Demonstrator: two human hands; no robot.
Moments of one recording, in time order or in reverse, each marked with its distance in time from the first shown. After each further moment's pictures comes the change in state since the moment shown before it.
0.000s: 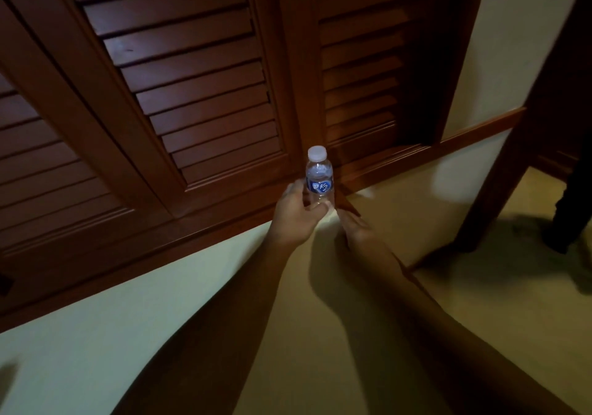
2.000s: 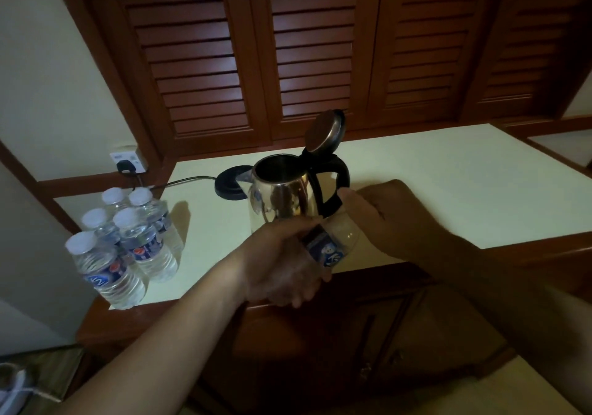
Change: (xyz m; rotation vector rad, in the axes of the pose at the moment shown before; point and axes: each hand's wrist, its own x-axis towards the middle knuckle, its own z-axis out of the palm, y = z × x) left_hand -0.650 -0.120 -0.471 -0.964 -0.589 -0.455; right_hand -0.418 -0.546 0.118 0.179 -0.145 -0.487
